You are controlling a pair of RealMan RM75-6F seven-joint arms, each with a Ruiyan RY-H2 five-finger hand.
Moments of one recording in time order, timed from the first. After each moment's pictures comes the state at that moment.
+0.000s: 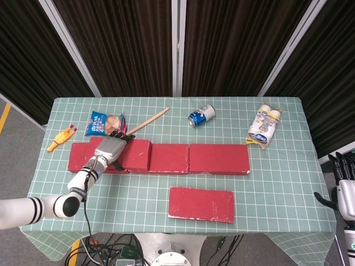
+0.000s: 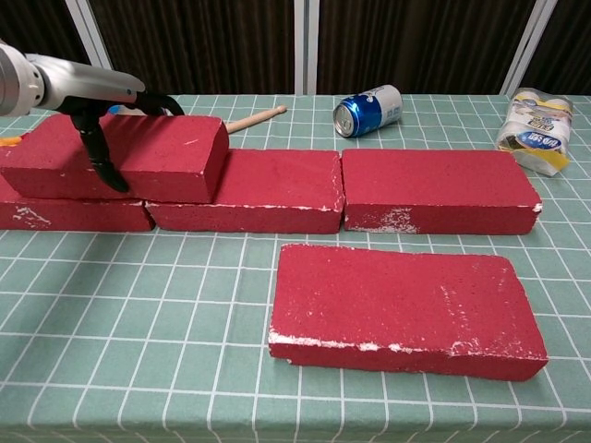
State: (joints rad) left arm -1.04 -1.27 -0.03 -1.64 0.59 0.76 0.48; right arm 0.06 -1.05 0.11 -1.62 -1.41 1.48 -0.01
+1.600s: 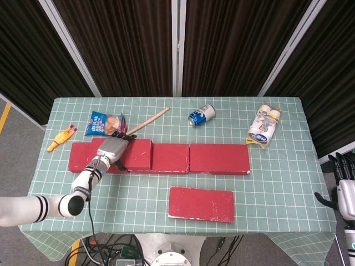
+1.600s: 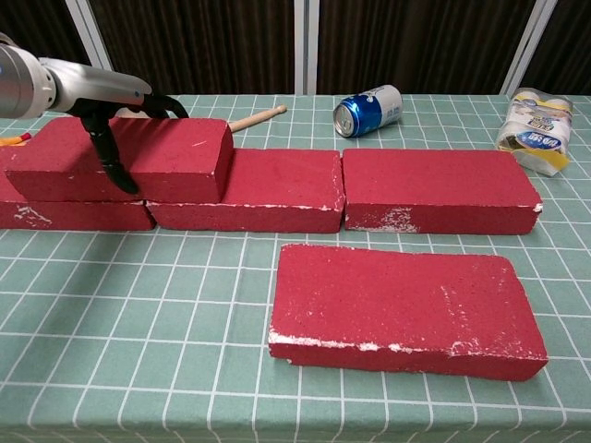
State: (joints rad) left arm -1.08 -1.30 -0.01 -1.64 0.51 0.78 0.48; right arm 0.06 -1.06 0.11 -1.60 -1.40 1.47 0.00
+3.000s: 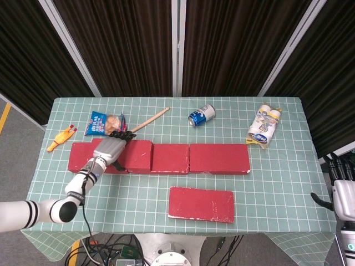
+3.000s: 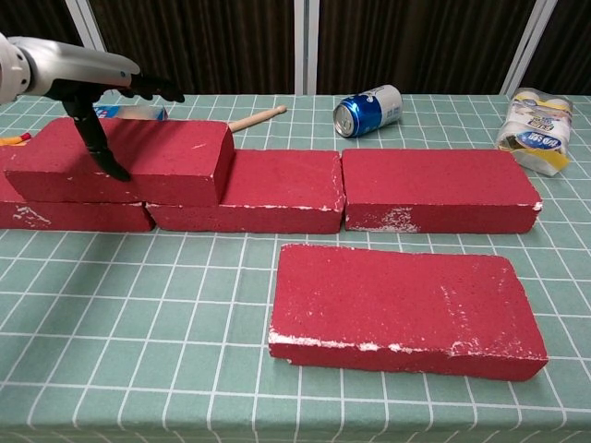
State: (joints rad) left arm -1.04 -1.22 -0.02 -1.75 0.62 0.84 0.41; right arm 0.06 -1.05 0.10 -1.65 -1.44 1.48 -0.05
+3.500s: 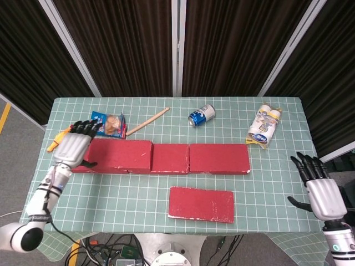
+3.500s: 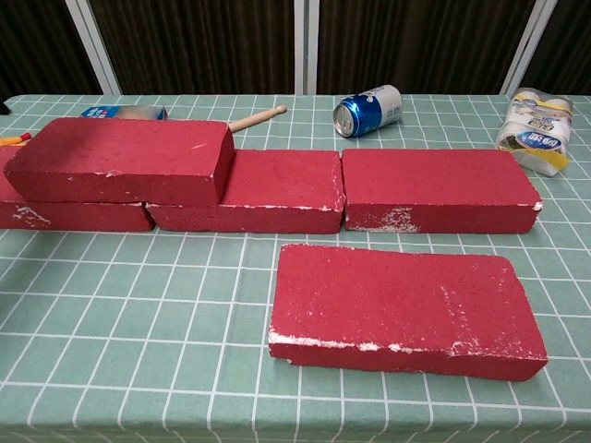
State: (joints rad) left arm -0.77 -0.99 0.04 -1.97 0.92 1.24 0.38; right arm 0.13 -0.99 0.05 -1.80 -1.63 1.42 -0.07
